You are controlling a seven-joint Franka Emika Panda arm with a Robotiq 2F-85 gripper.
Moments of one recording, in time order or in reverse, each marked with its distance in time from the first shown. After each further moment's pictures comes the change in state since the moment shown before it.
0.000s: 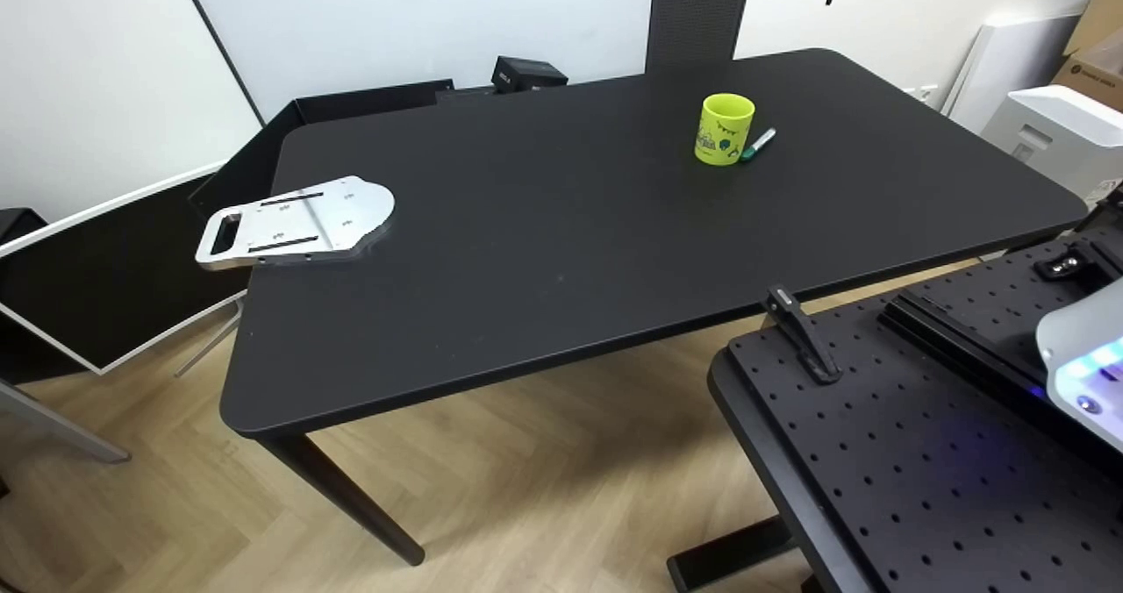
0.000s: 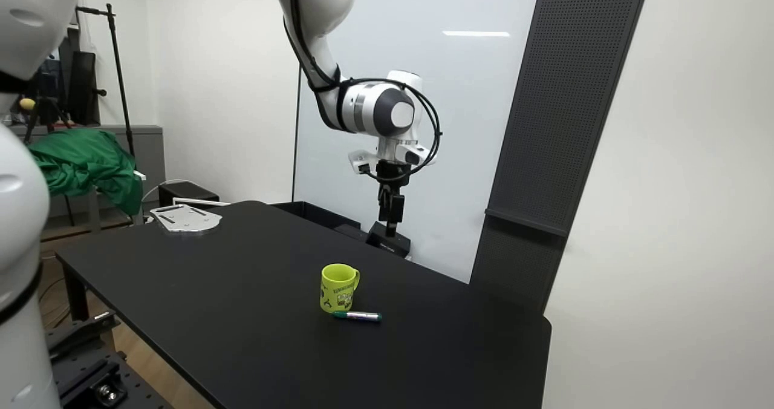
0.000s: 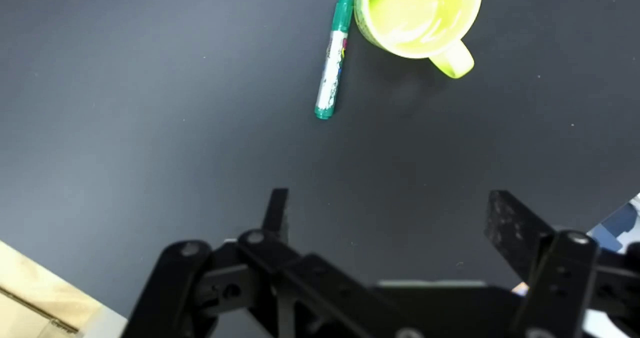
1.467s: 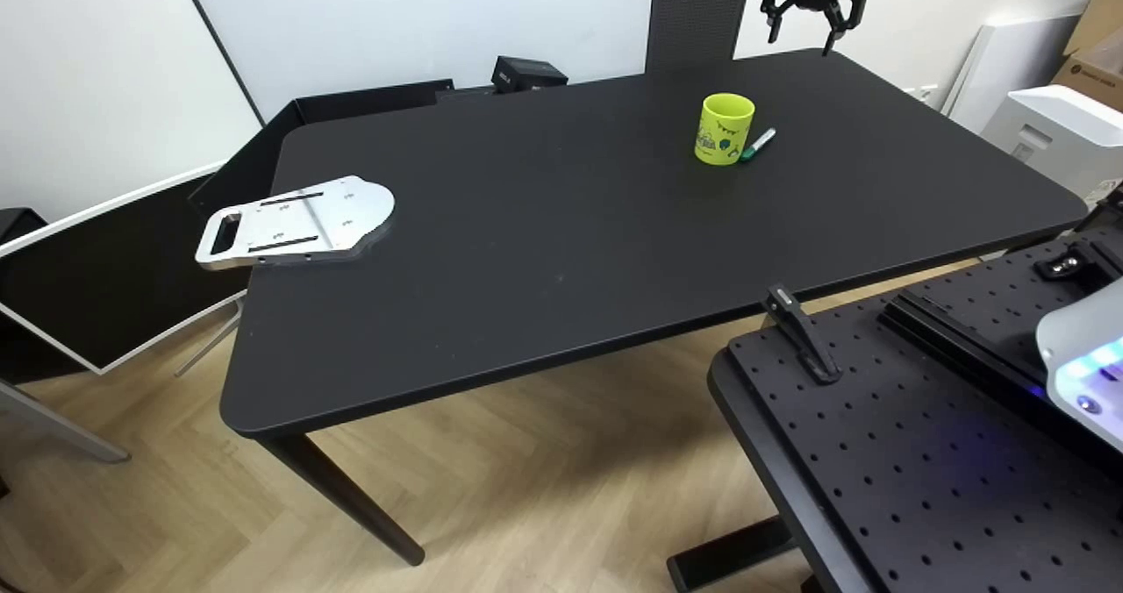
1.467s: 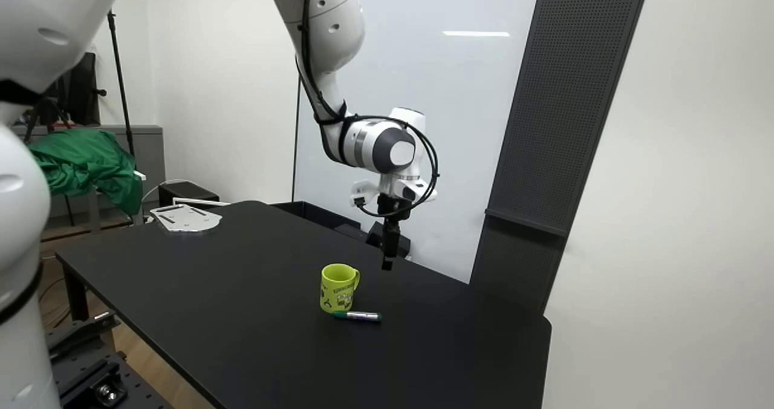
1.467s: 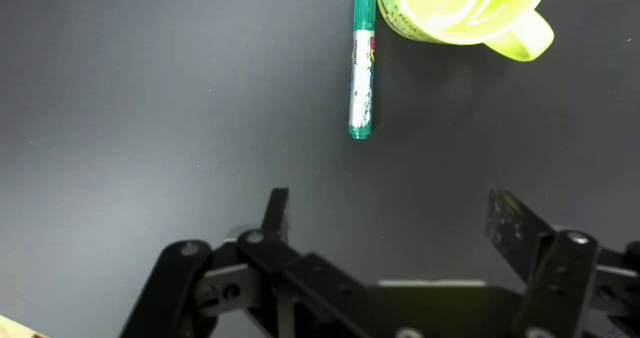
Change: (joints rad) arm 0.003 0.123 -0.036 -0.019 0.052 0.095 0.099
